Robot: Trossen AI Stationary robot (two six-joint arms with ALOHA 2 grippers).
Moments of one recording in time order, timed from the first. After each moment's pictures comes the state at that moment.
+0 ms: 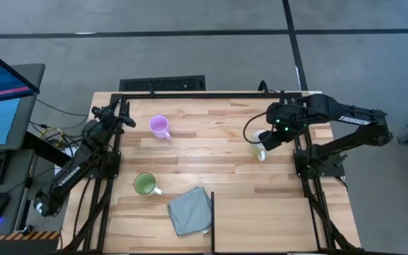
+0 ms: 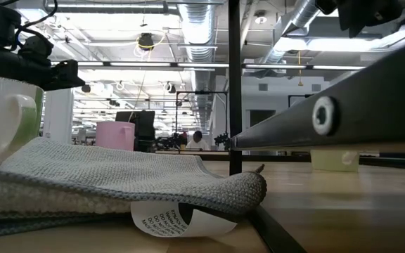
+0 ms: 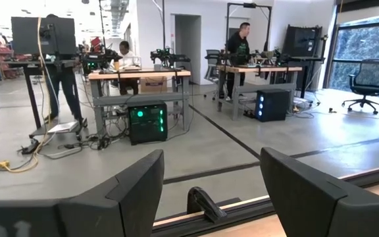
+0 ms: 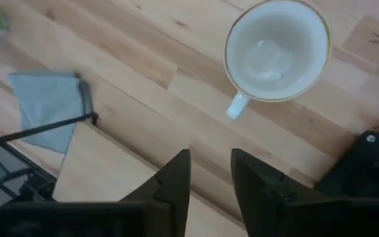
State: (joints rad) left arm 0.90 0.01 0.01 0.07 -0.34 0.00; right arm -0.08 1.20 1.40 -1.48 -0.11 0.94
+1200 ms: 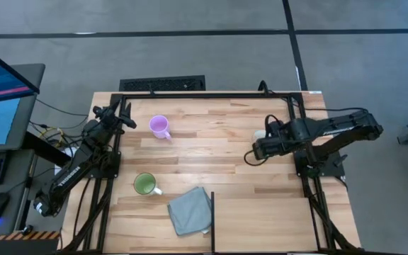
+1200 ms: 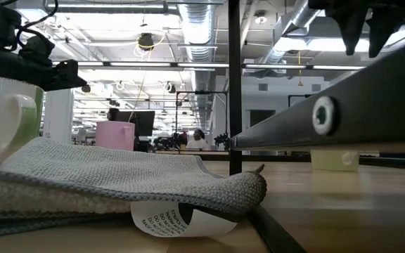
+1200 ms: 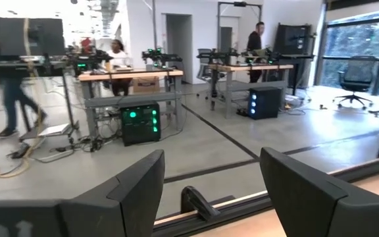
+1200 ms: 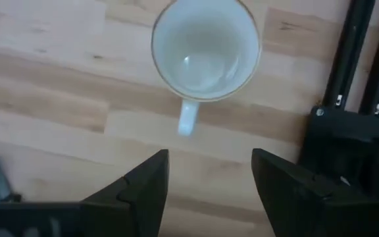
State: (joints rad) left arm 0.90 0.01 0.01 0.07 -0.28 0.01; right arm 0.21 1.33 1.32 -1.56 0.22 1.51
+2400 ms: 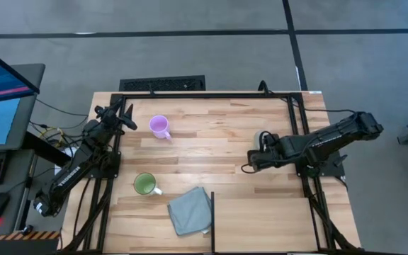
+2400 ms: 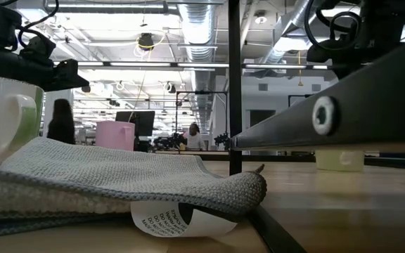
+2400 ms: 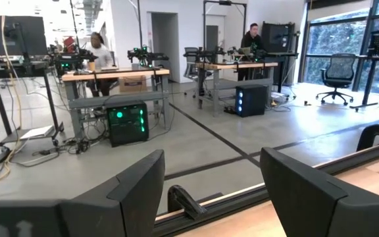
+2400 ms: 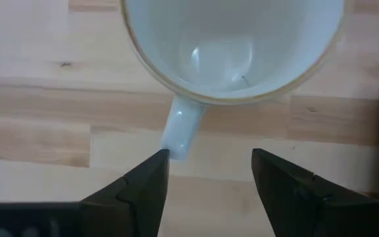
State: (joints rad) left arm 0.90 0.01 0.01 0.06 -0.24 0.01; right arm 0.25 1.33 0.94 -1.16 0.26 1.70
